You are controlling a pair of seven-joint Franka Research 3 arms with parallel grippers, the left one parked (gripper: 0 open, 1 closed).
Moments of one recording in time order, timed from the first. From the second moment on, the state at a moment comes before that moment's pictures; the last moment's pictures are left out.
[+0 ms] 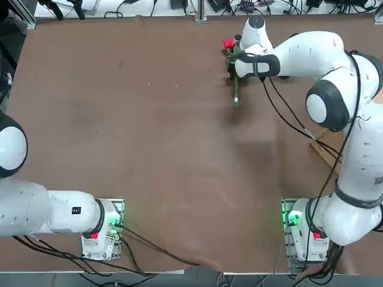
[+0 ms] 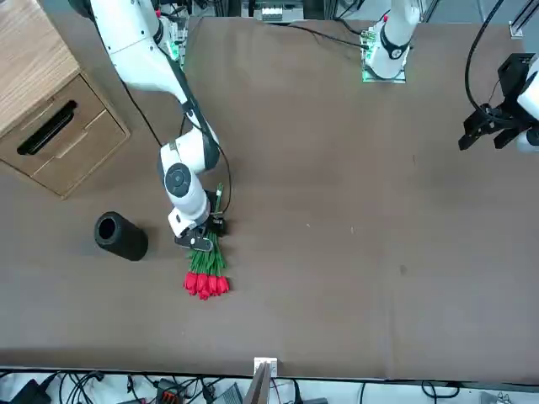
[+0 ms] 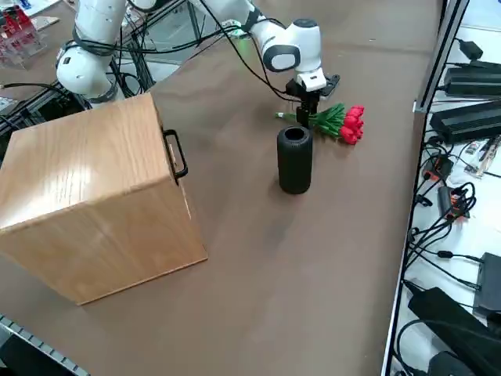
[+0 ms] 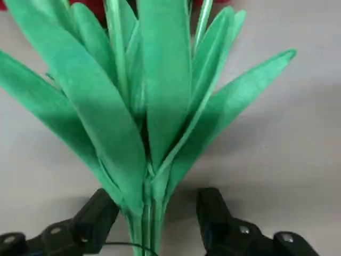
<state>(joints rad) 0.45 0.72 -0.01 -1.70 -0.01 2.49 0.59</state>
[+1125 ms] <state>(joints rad) 0.57 0.66 -0.16 -1.62 -0.11 2.27 0.79</state>
